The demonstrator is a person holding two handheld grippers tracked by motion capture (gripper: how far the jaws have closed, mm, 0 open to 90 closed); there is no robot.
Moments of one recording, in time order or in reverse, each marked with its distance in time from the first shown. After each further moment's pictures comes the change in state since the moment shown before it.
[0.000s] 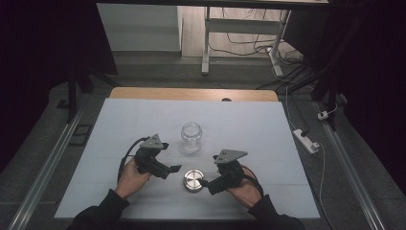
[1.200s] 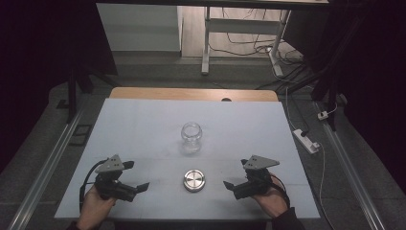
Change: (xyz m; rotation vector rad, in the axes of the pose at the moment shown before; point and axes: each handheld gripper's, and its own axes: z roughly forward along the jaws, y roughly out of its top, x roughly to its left) left arm -0.025 -0.074 -0.087 -0.040 0.123 -0.139; right arm -0.015 -0.039 -0.065 -0.011 -0.153 0.082
